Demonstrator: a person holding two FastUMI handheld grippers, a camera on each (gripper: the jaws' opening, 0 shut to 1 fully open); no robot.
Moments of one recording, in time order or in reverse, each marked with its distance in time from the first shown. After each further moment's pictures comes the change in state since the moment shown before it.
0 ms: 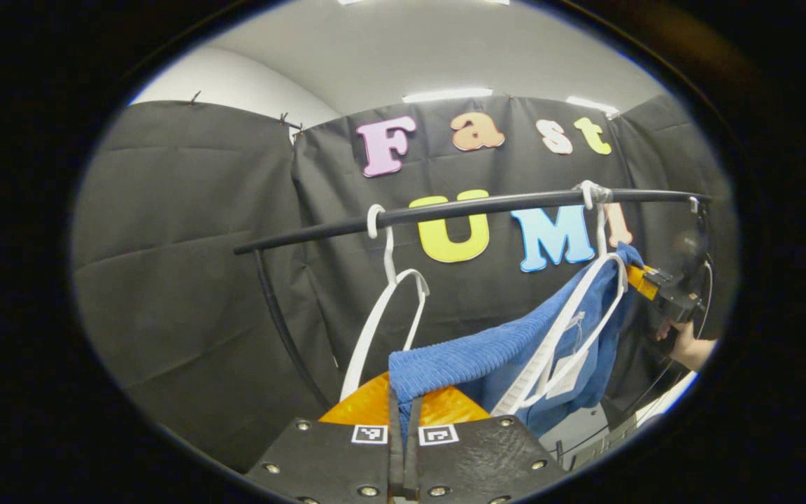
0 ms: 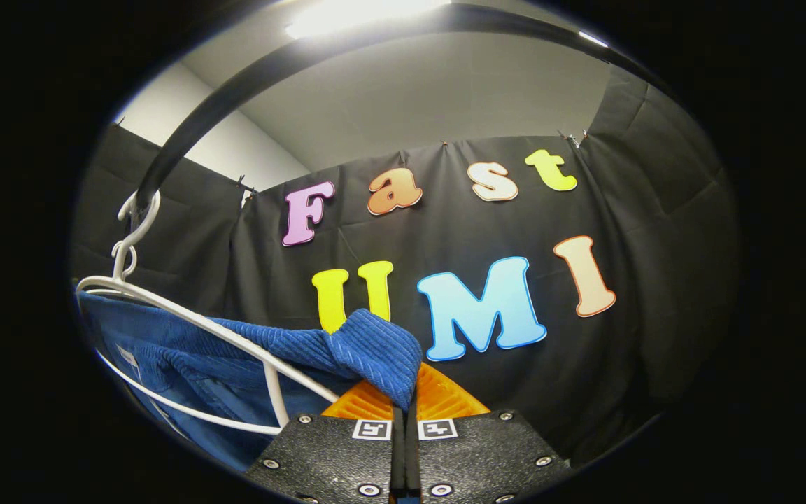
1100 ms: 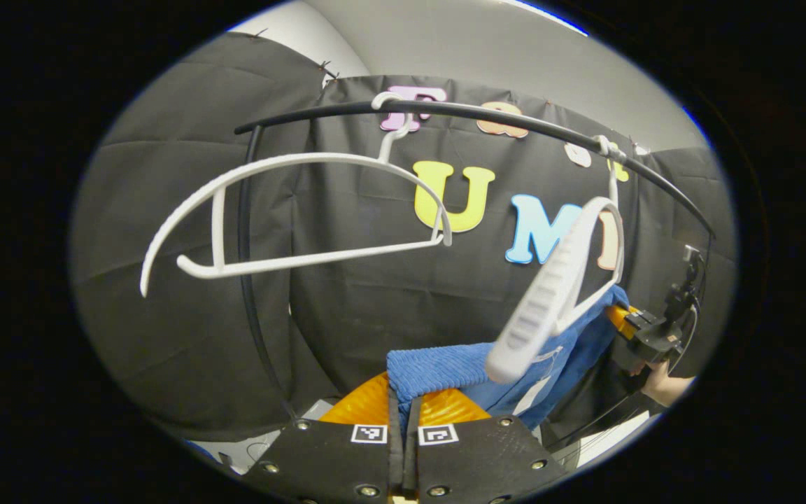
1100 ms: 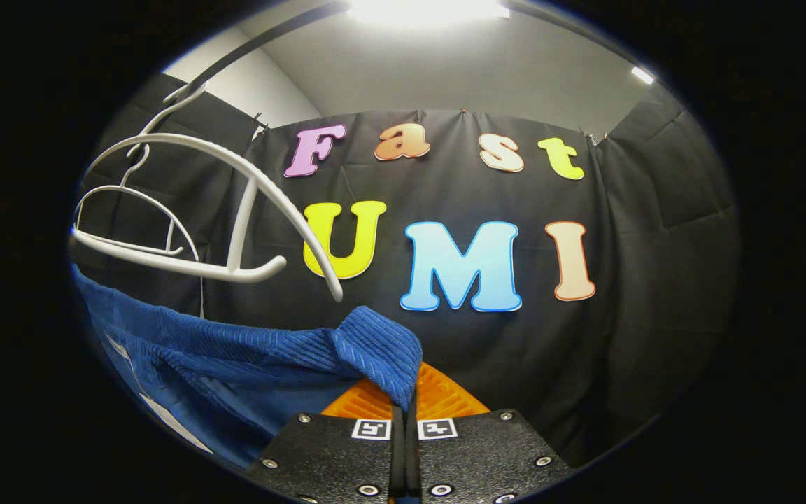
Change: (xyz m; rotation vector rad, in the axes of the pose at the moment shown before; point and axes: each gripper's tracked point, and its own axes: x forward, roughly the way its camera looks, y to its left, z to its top) left arm 0.011 -0.046 -0.117 -0.256 0.131 -0.042; right arm -0.035 -0.040 -0.095 -0.176 0.188 -0.027
